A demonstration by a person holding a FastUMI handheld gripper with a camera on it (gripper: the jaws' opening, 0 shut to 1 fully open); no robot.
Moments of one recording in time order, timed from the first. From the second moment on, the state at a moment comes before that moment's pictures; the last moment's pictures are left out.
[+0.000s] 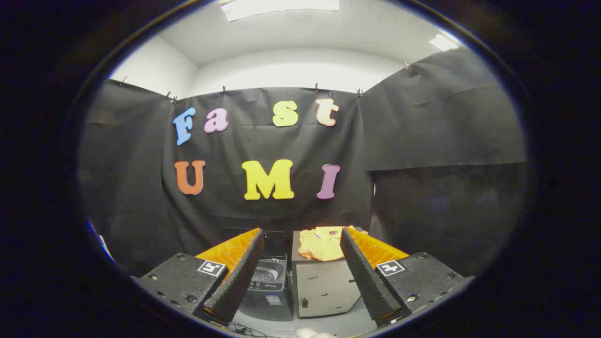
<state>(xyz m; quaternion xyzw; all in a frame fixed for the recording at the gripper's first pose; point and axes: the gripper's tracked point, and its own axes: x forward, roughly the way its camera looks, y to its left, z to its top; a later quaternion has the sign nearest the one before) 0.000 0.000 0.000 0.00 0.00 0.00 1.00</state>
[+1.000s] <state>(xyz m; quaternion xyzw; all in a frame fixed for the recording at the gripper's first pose) -0.020 -0.009 0.004 0.00 0.01 -0.03 1.00</state>
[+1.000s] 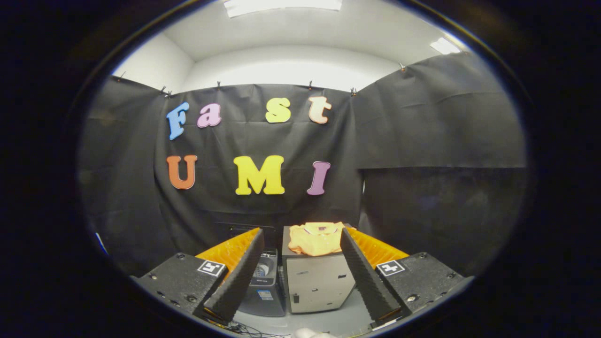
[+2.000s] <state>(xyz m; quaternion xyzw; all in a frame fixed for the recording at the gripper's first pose) 0.171 -0.097 0.033 -0.03 0.02 -0.04 1.00</state>
